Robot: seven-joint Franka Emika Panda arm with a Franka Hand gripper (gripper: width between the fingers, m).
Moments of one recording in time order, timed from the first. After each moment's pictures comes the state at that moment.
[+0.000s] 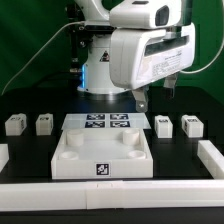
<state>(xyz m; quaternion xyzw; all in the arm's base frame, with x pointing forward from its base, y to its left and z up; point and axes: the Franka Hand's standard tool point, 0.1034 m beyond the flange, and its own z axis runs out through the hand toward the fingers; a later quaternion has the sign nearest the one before) 0.564 0.055 0.114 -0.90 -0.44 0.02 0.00</state>
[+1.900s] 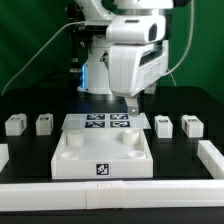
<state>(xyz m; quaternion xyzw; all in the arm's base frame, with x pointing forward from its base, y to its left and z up) 0.488 0.036 0.082 -0.84 -0.55 0.00 0.00</state>
